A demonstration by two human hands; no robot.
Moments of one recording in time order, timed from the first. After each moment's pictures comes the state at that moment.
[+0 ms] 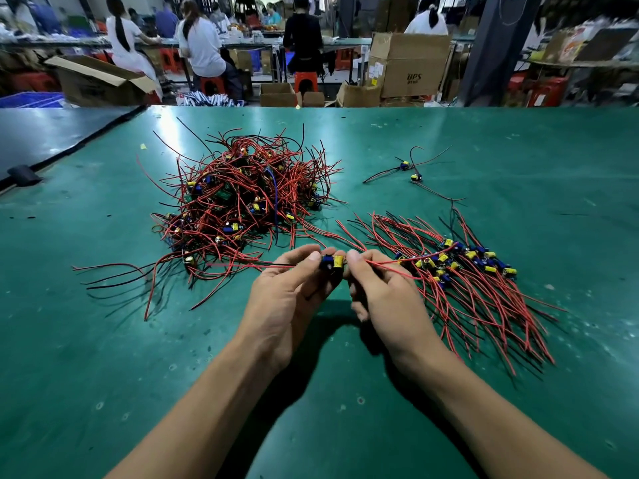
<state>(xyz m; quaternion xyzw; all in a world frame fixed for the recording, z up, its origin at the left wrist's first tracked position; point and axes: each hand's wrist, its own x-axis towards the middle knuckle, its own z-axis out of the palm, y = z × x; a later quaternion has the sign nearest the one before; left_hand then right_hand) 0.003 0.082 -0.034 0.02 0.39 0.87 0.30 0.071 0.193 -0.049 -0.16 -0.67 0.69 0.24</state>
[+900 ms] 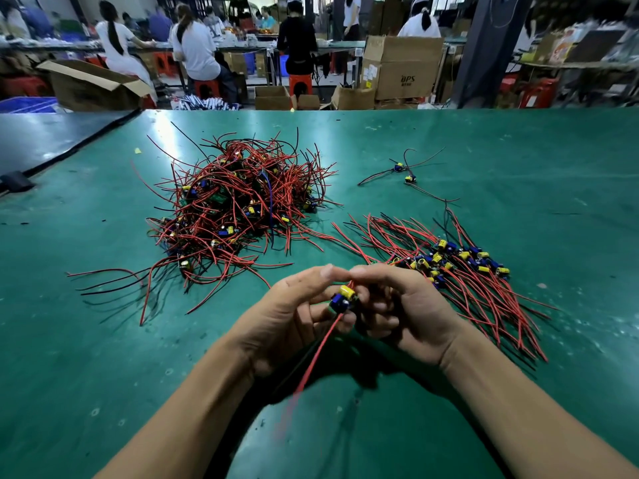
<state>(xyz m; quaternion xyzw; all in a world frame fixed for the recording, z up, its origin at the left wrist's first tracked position) 0.002 0.071 -0.039 0.18 0.44 0.75 0.46 0.086 0.222 -0.032 -0.12 -0.52 0.85 -0.03</state>
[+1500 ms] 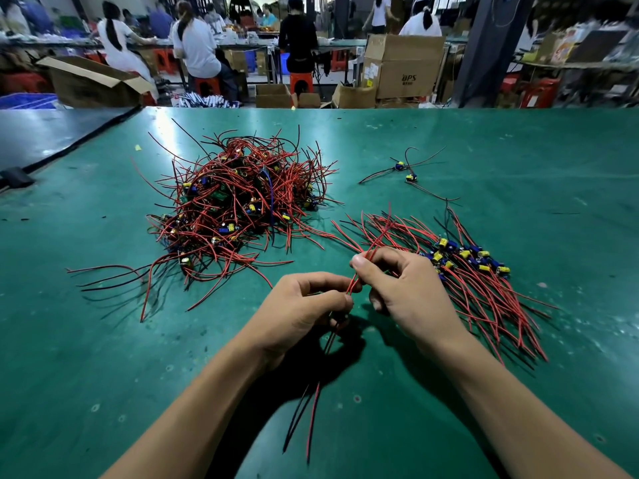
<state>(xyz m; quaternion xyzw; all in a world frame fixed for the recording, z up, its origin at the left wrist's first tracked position) 0.002 0.078 -0.051 0.24 0.61 0.67 0.35 0.084 0.222 -0.039 -0.15 -0.78 0.56 0.25</state>
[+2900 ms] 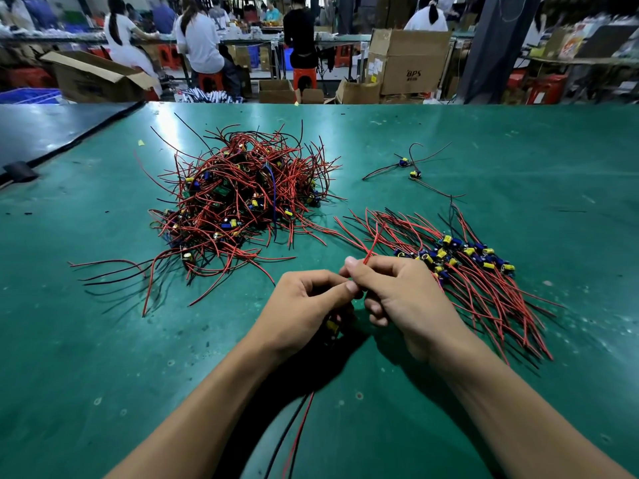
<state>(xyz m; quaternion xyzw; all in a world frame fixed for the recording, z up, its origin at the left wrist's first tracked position) 0.009 0.079 -0.053 0.27 0.65 0.66 0.27 0.082 0.209 -0.042 -0.18 -0.66 0.71 0.15</state>
